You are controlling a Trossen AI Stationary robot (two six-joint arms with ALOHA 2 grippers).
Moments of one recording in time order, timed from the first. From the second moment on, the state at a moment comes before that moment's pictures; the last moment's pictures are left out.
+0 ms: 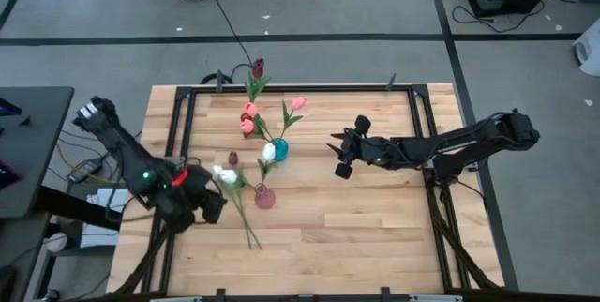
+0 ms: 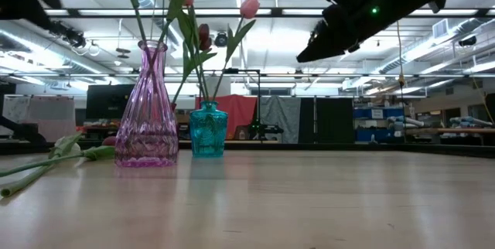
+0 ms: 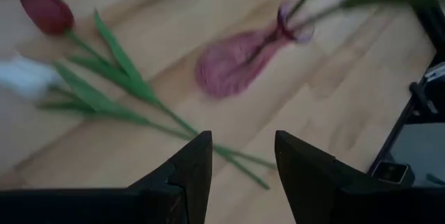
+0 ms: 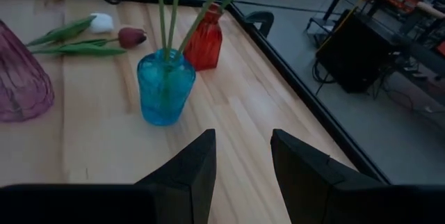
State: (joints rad) left arm -0.79 1.02 0.89 -0.99 -0.56 -1.68; right arm 0.05 1.28 0.66 0.16 0.55 -0.02
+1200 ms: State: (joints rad) left arm -0.63 1.66 0.88 -0.57 -0.41 -1.99; right arm -0.01 1.26 0.64 0.31 0.21 -0.22
